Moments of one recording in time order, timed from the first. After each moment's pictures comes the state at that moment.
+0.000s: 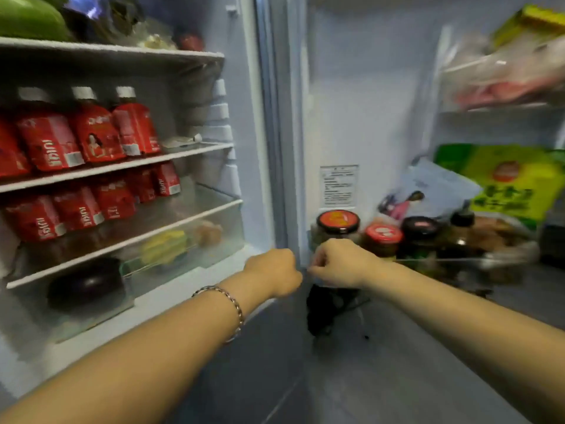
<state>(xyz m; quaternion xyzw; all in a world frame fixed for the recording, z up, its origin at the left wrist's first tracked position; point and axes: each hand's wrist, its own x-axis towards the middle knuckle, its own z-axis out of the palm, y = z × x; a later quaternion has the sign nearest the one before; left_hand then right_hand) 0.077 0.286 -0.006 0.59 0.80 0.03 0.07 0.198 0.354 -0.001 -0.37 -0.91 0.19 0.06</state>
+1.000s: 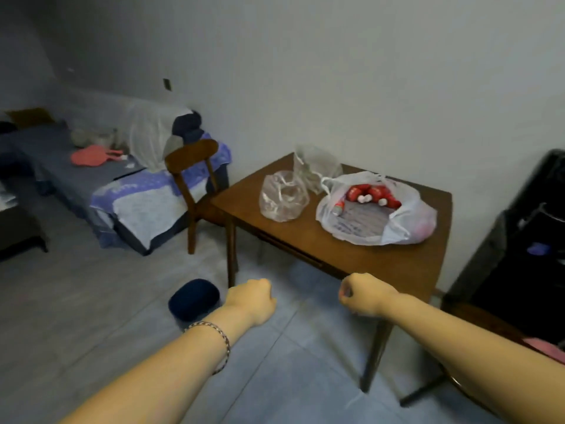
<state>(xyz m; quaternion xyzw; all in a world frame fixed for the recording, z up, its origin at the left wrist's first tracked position) 1.086 0.172 -0.162 0.98 0.11 -0.14 0.12 1.165 -0.030 -0.155 -0.95 -0.19 0.23 0.11</state>
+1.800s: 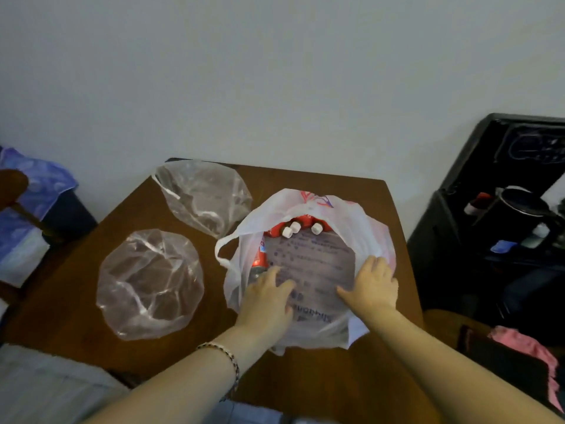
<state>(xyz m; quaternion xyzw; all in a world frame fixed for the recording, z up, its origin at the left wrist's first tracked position) 1.566 0.068 -0.234 0.96 -0.20 -0.08 0.15 1.572 -0.128 -0.261 -0.97 0.24 0.05 0.09</state>
